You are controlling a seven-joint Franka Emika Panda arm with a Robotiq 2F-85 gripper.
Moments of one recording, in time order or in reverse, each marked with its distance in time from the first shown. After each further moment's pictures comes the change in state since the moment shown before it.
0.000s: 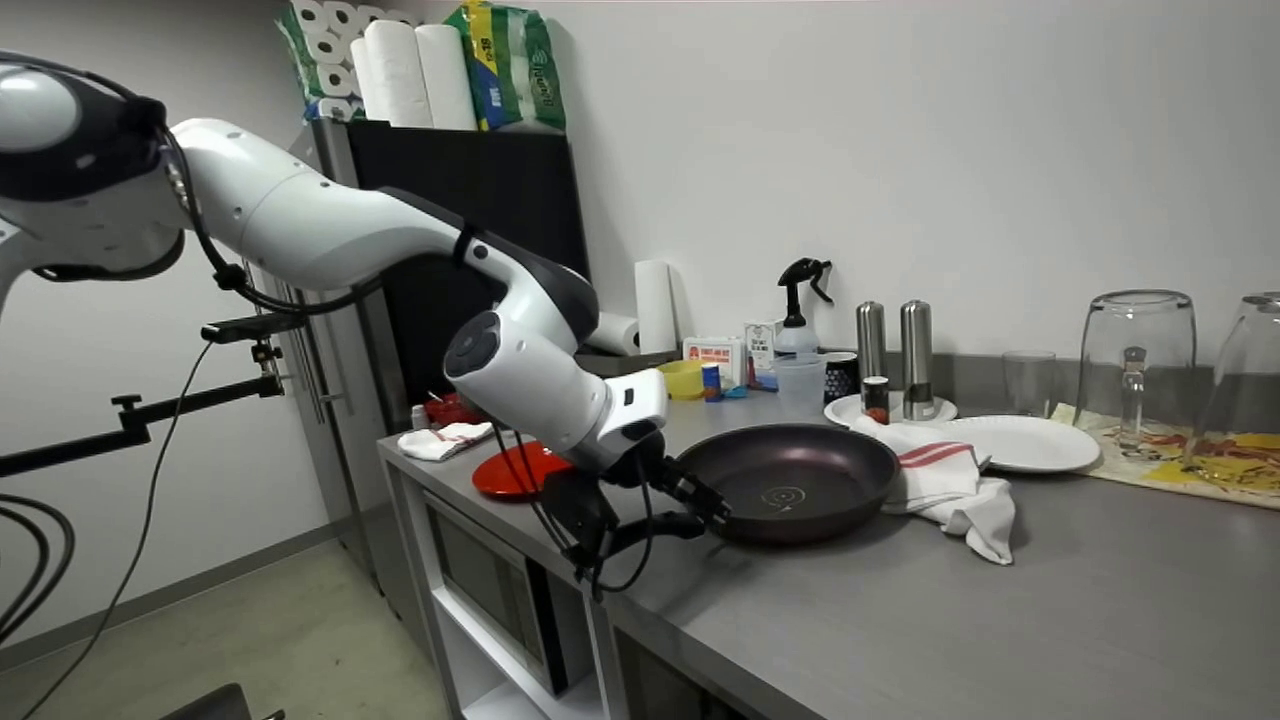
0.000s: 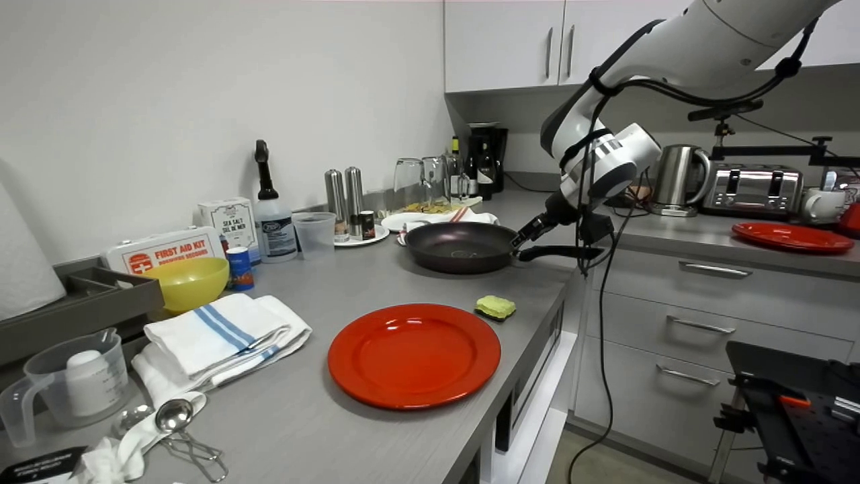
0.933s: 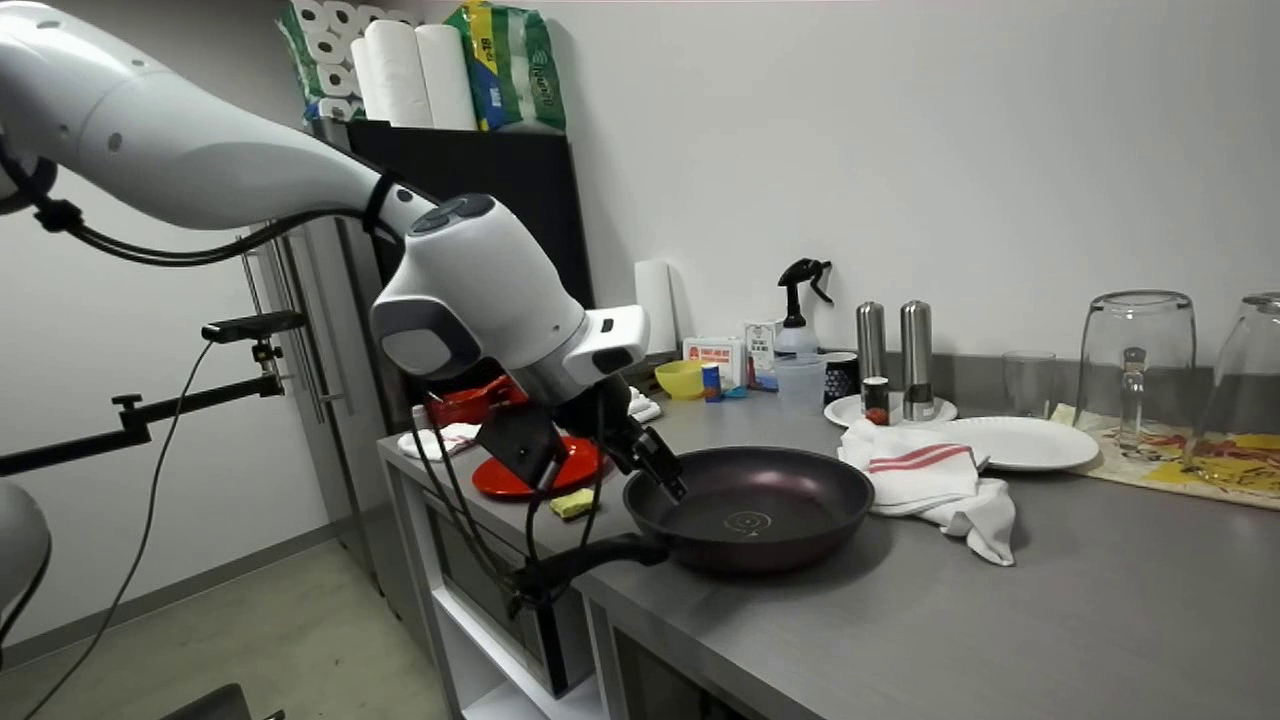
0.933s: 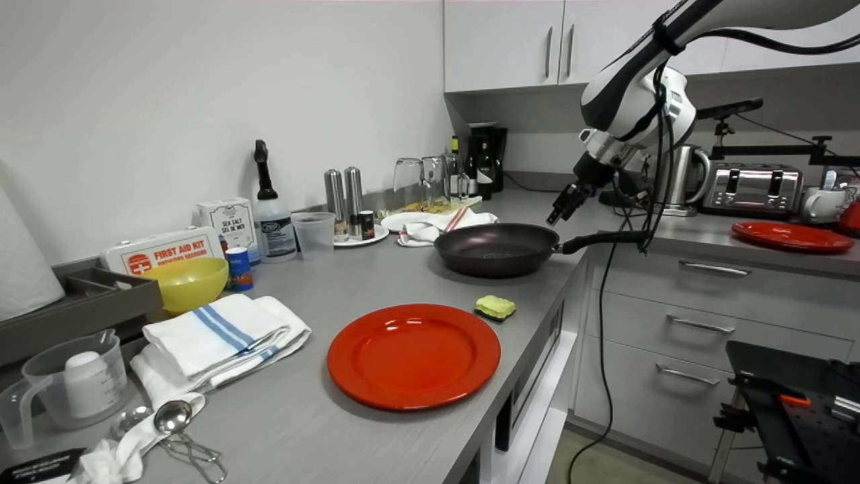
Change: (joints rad) arm 0.457 -0.254 -0.539 -0.208 -0.895 -0.110 0.632
